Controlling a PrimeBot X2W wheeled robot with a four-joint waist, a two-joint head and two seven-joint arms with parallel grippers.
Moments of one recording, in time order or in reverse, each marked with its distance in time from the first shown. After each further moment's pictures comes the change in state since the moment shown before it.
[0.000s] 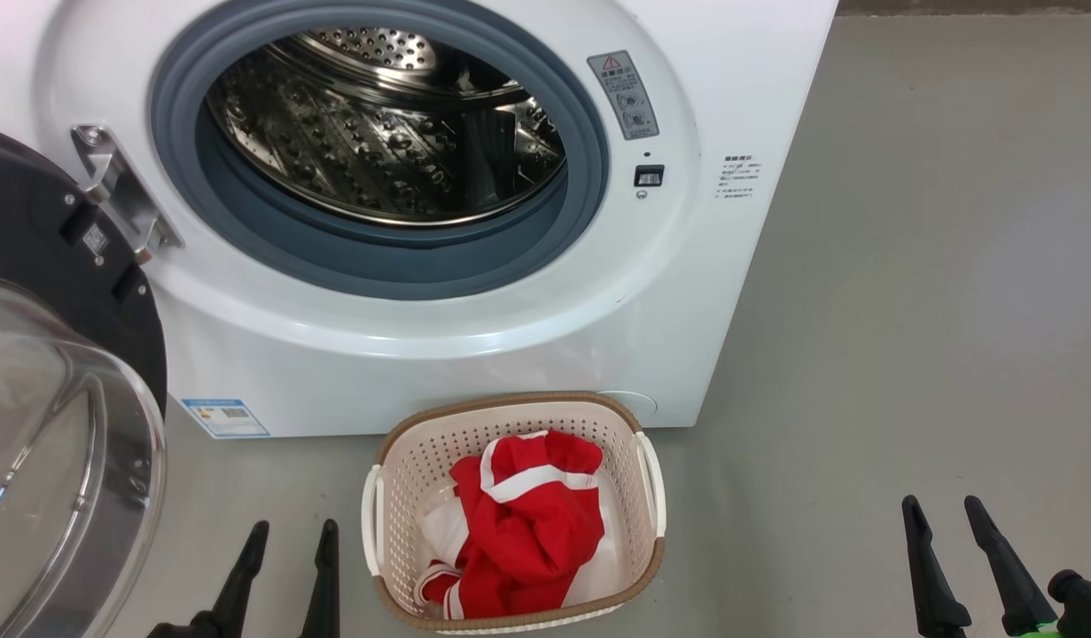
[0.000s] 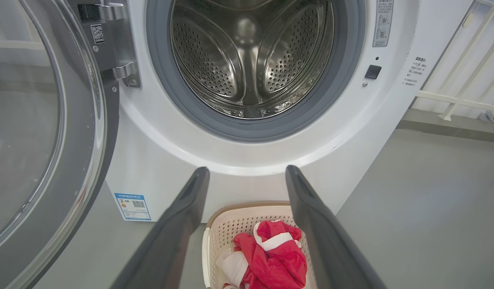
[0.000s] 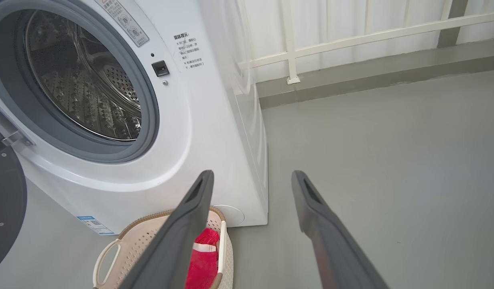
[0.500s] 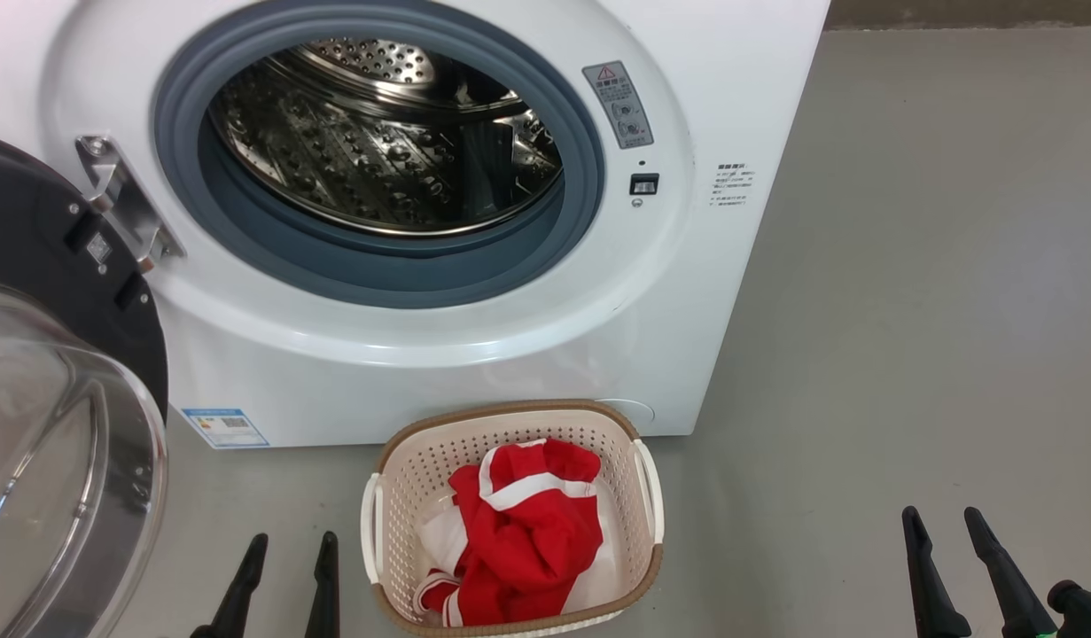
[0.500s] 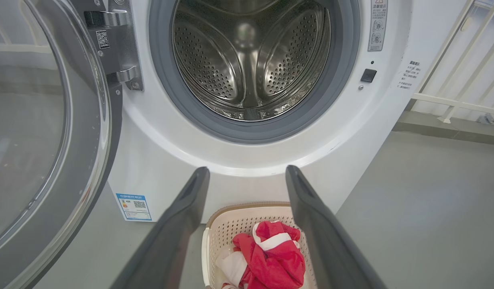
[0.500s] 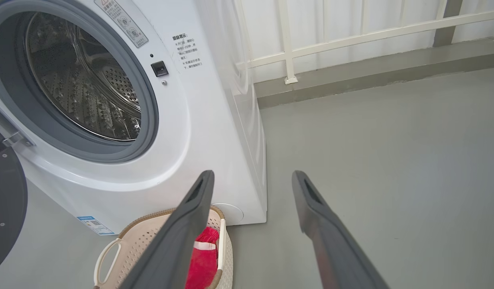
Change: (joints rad) left arm 0.040 0.002 -0.005 -0.035 -0.003 0.018 0.000; right arm 0.022 0.008 -0.005 0.001 -0.001 0.000 0.000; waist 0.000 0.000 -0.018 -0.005
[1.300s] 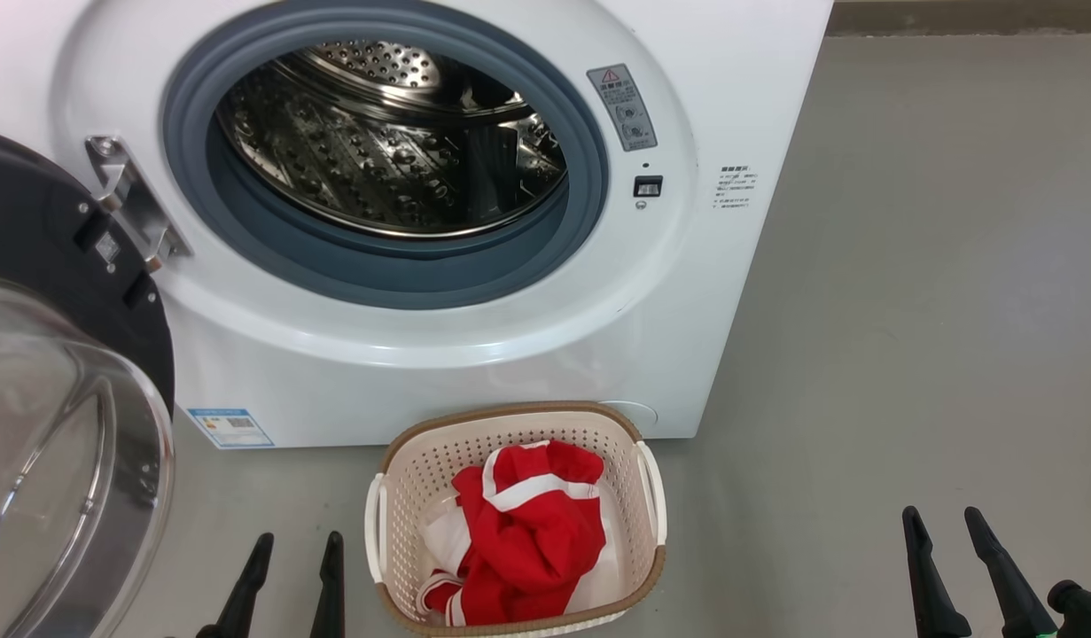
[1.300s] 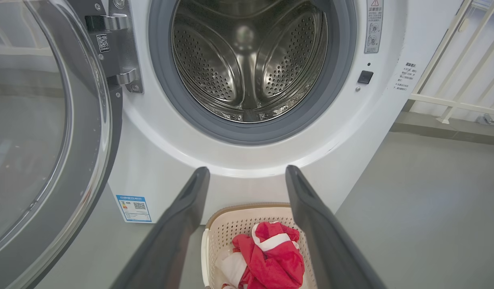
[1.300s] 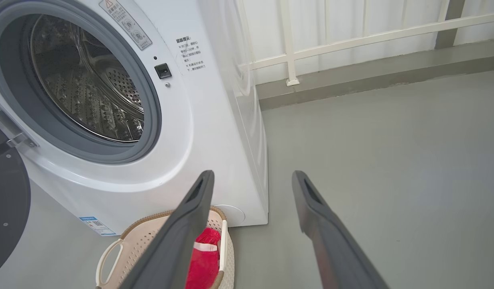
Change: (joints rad) left arm 0.000 0.000 -0.010 -0.002 0.003 0.003 0.000; right arm 0.000 0.000 0.000 0.000 0.000 0.000 0.000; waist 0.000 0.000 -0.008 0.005
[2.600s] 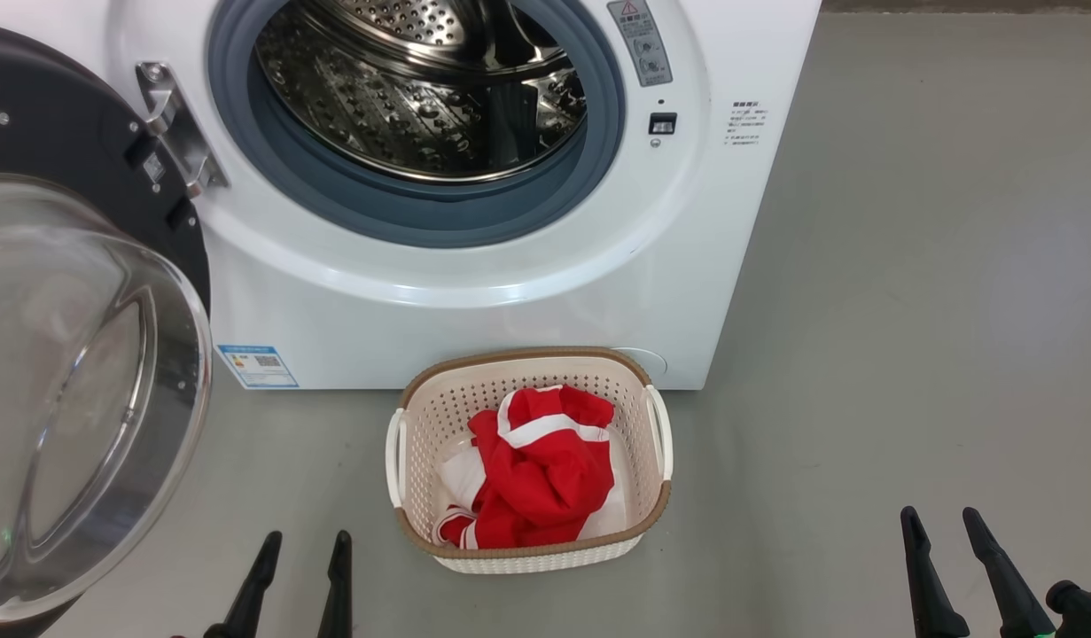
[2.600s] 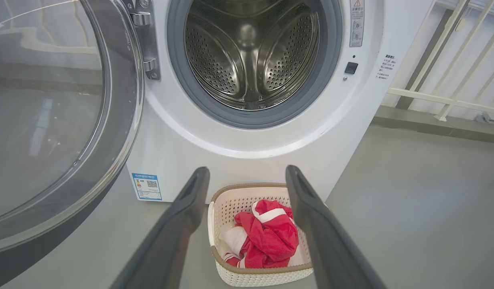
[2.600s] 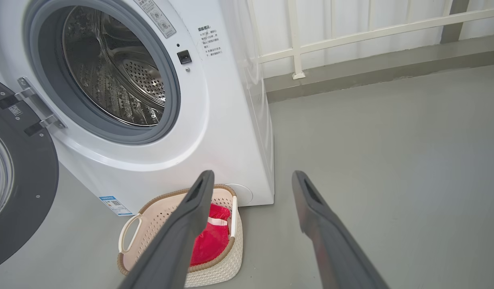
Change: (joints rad) left arm -0.001 0.001 -0.013 -0.004 0.000 0.000 0.000; right arm 0.000 0.005 0.000 0.000 0.000 0.000 0.000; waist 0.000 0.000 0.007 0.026
